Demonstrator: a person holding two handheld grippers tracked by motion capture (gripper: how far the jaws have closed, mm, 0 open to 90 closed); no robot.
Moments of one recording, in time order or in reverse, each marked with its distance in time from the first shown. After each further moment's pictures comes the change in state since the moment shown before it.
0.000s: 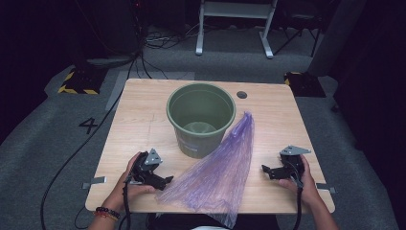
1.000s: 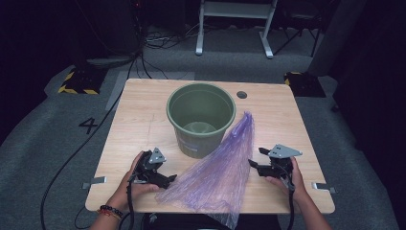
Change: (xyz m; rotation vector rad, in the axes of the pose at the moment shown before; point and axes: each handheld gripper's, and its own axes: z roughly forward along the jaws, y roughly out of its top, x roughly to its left) left arm -0.004 0.007 0.006 -0.001 0.011 -0.009; right arm 0.047 0.033 -0.005 -0.202 0.127 -0.189
